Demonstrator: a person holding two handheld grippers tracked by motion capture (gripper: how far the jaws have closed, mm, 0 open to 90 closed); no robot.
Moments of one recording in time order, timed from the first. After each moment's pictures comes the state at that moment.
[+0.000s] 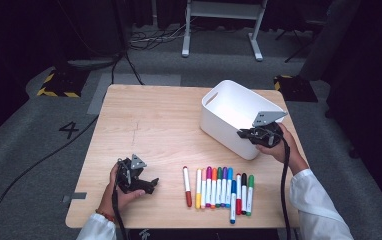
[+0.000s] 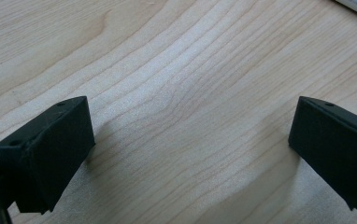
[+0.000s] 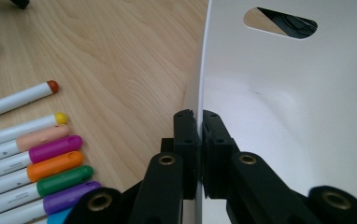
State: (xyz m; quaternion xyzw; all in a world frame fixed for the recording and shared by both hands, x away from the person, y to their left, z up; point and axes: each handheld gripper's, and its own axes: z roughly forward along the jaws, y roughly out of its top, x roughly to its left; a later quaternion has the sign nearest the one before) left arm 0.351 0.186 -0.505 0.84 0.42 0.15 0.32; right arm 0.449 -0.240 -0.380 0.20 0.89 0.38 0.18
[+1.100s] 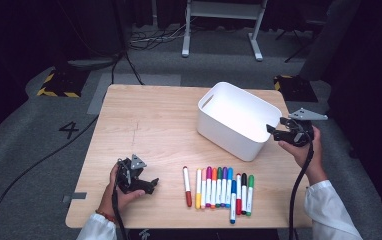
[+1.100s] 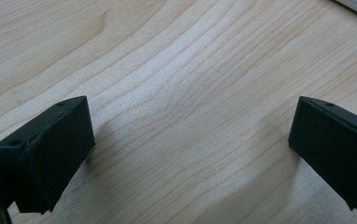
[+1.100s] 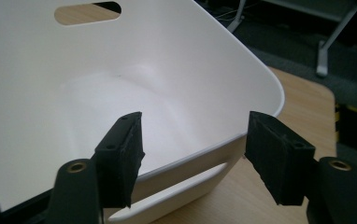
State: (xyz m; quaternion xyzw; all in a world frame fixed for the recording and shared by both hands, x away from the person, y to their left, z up) left arm 0.350 0.186 -0.505 0.83 0.42 0.15 0.32; right arm 0.444 -0.323 -0.377 0.44 0.76 0.39 0.27
